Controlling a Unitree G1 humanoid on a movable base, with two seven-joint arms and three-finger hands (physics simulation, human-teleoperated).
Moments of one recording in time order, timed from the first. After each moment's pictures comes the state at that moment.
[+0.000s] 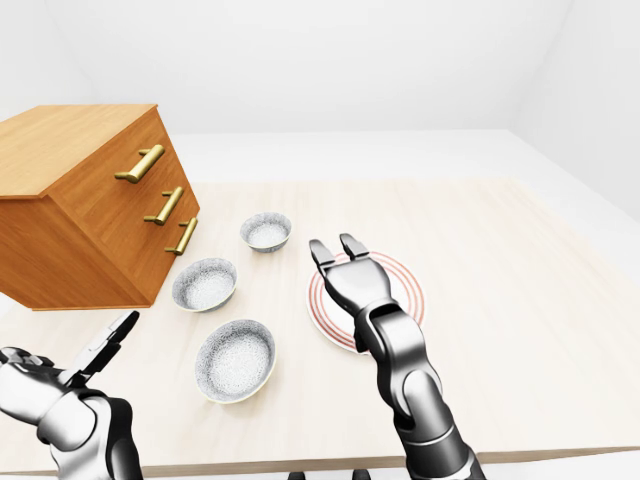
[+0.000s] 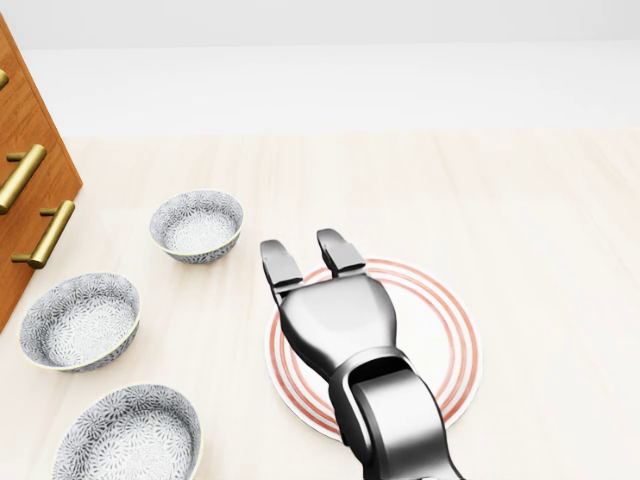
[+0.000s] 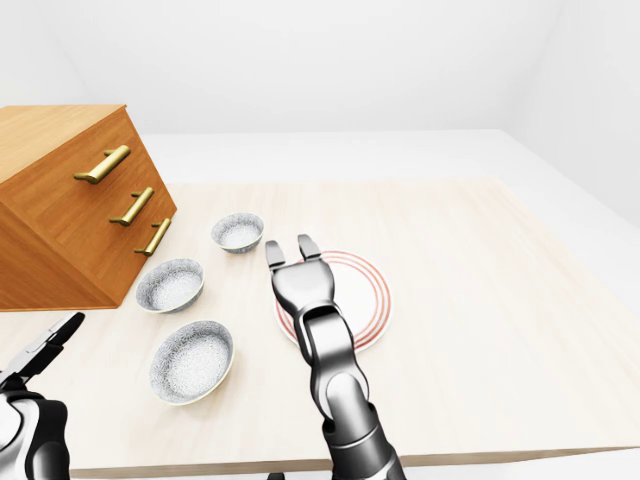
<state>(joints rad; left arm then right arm) 0.07 0.09 0.60 -0.22 -0.25 0.09 0.52 -0.21 0.15 0.32 -0.26 -1.65 0.09 0.70</state>
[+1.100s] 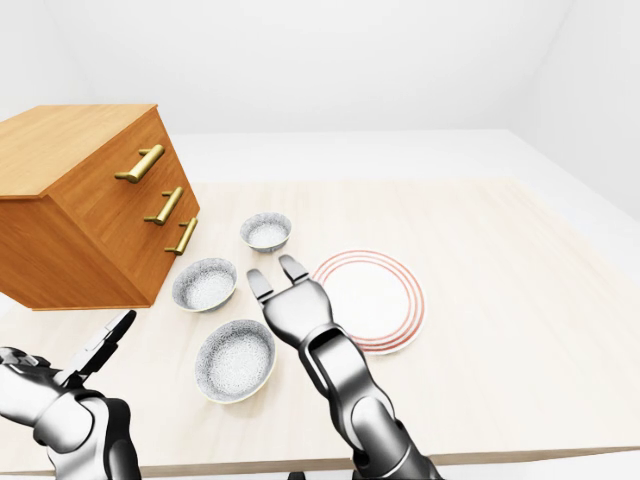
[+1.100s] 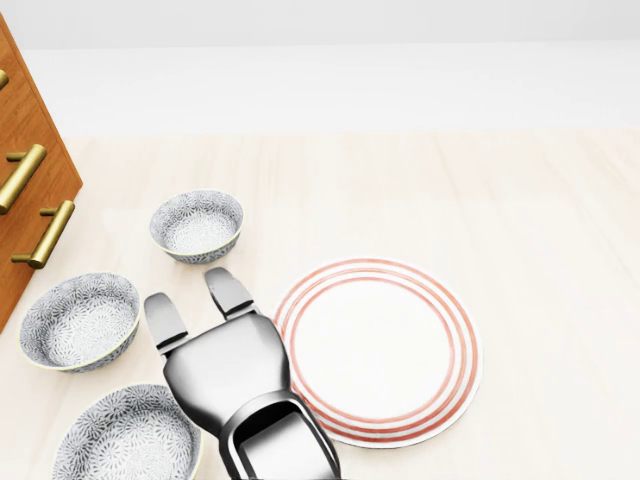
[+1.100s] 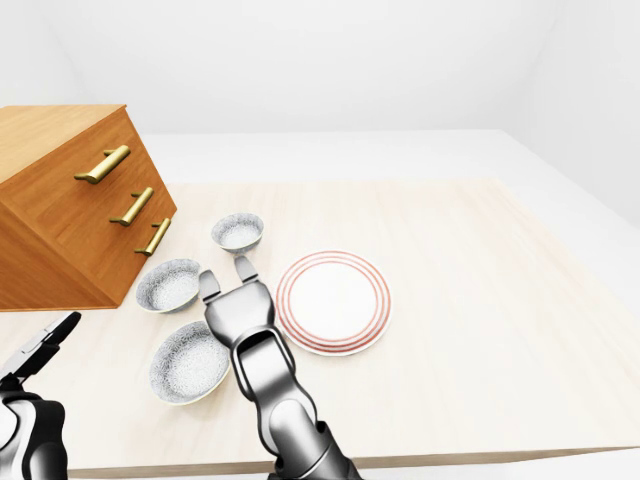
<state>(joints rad) 0.07 0.08 0.61 -0.24 -0.26 0.09 0.52 -0.17 0.28 0.56 -0.17 -1.78 0.07 0.70</state>
